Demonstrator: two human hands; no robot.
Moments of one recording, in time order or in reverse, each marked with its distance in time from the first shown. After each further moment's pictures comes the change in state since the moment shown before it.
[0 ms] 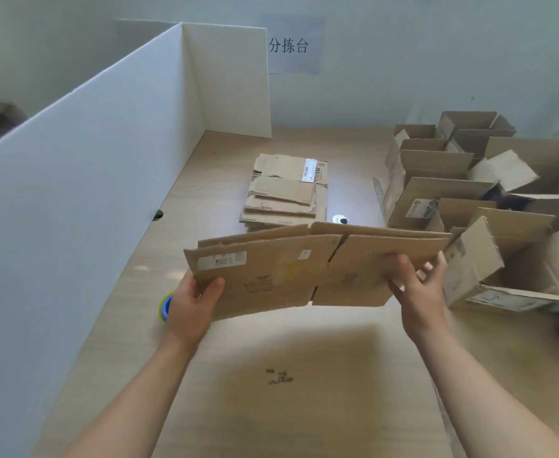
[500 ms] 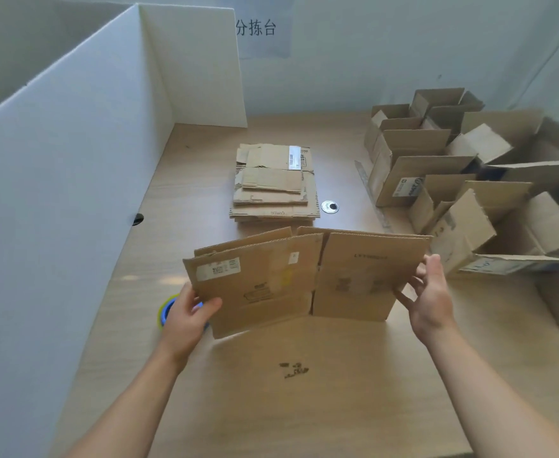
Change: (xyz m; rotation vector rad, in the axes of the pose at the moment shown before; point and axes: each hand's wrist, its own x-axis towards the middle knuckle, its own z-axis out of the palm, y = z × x) left_hand 0.026 -0.036 -0.051 0.092 -0.270 -0.109; right_hand -0.043 0.009 0.003 -0.018 0.094 0.114
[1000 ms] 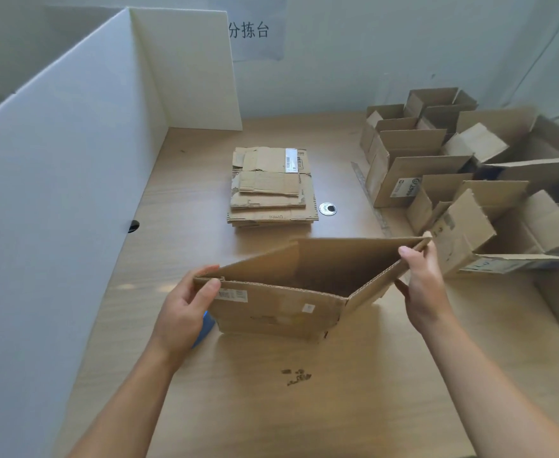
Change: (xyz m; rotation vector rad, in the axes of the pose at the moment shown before) left_hand 0.006 0.040 0.003 0.007 -0.061 0.105; right_hand 0.002 -0.026 0.028 -0.118 -0.056 -0.048
